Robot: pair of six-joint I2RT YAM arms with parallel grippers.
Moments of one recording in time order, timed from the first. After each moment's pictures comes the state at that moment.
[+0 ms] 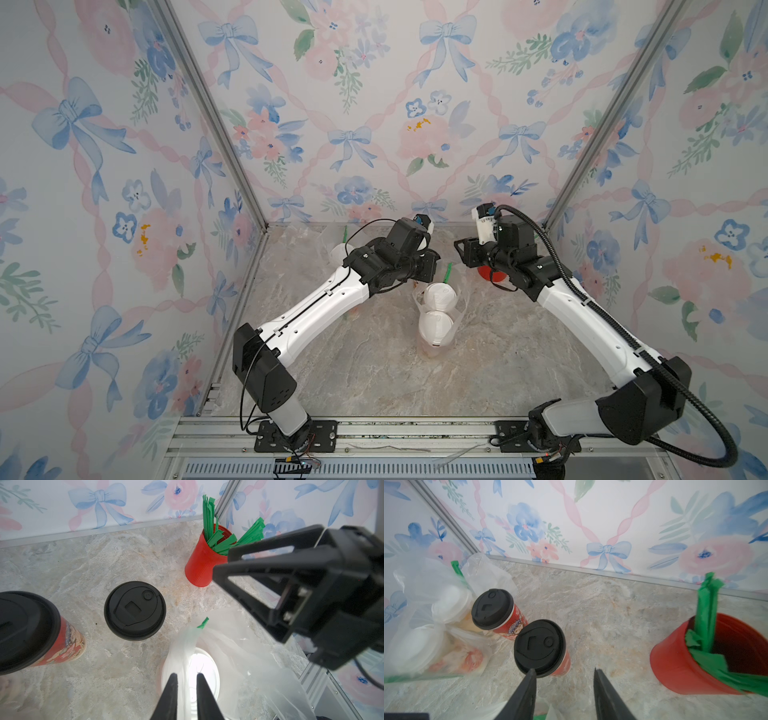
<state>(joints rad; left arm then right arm) -0.78 1.63 1.67 -0.68 0.03 -0.40 0.38 1.40 1.35 -0.43 -0.06 0.16</state>
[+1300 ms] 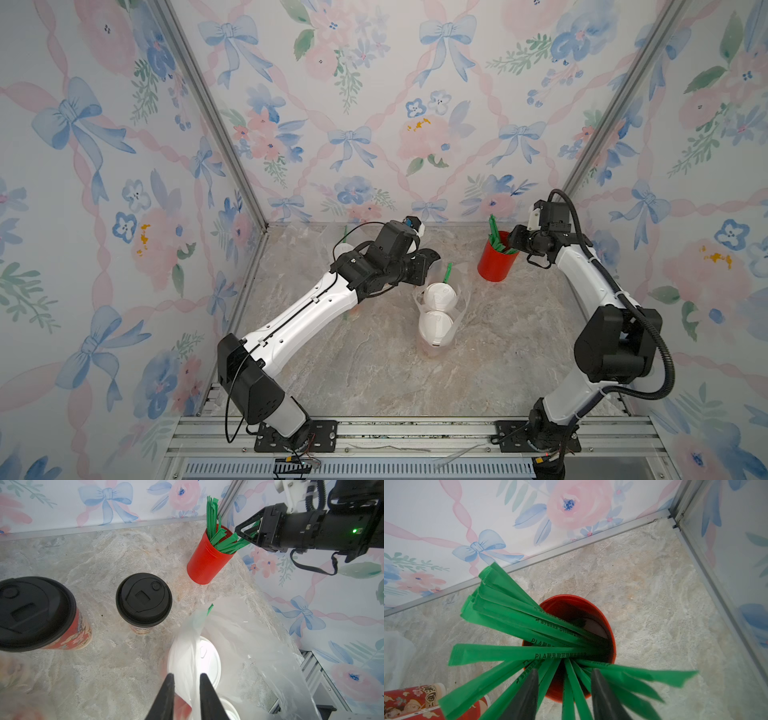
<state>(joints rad) -0.76 1.55 1.60 -0.68 0.04 -0.42 -0.04 1.73 1.54 -0.55 -0.09 0.26</state>
